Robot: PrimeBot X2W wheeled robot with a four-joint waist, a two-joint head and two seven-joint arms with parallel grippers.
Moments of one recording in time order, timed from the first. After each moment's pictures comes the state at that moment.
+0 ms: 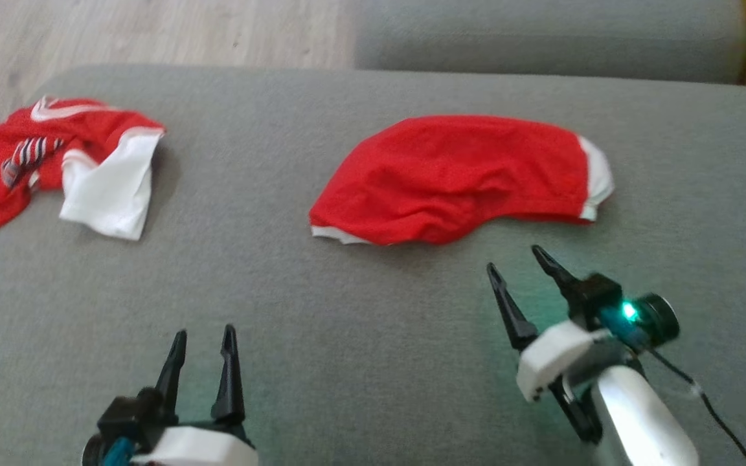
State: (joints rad) left arm 0.02 0.26 -0.45 0.19 -0.60 0.19 -0.25; right arm -0.18 -0.05 0.23 0.38 -0.02 0.13 -0.07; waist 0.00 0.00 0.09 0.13
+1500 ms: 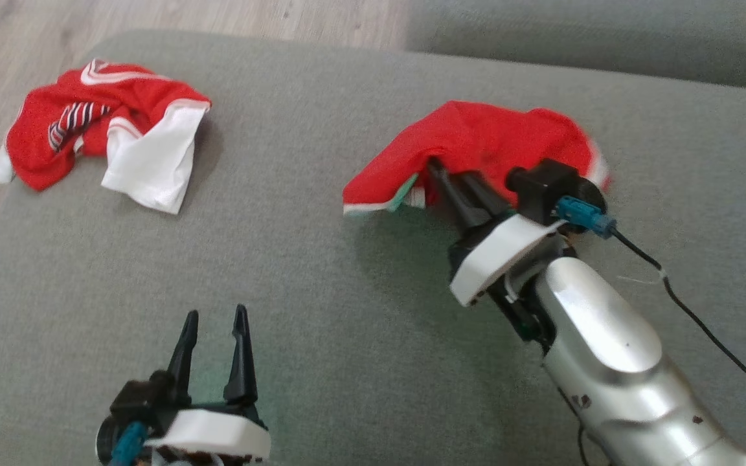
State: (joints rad) left arm -0.04 0.18 -0.40 0.23 -0.53 0.14 -0.25; right arm -0.56 -0.06 0.53 0.51 0.33 0.13 -0.10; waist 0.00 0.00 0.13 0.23
